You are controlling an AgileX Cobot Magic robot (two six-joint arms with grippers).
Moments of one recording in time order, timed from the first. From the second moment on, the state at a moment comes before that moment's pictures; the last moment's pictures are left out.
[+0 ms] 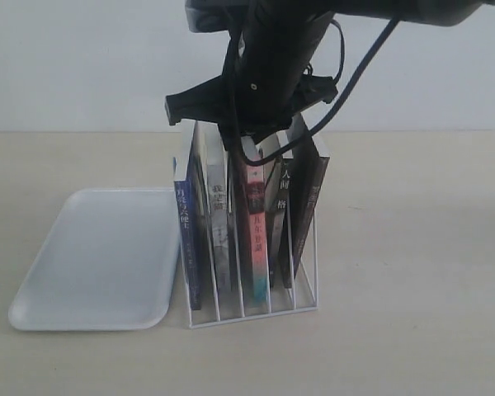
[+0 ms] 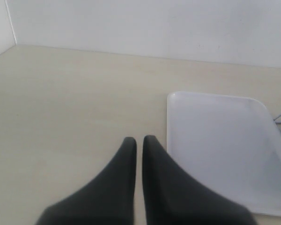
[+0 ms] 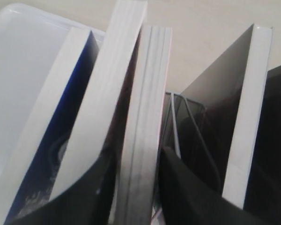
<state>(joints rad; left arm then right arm) 0.10 0.00 0.00 0.02 0.32 -0.09 0.74 1.88 -1.69 -0.16 0.91 0.42</state>
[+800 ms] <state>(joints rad) 0.10 0.00 0.00 0.02 0.32 -0.09 0.84 1.75 -1.93 -0.18 1.07 0.37</state>
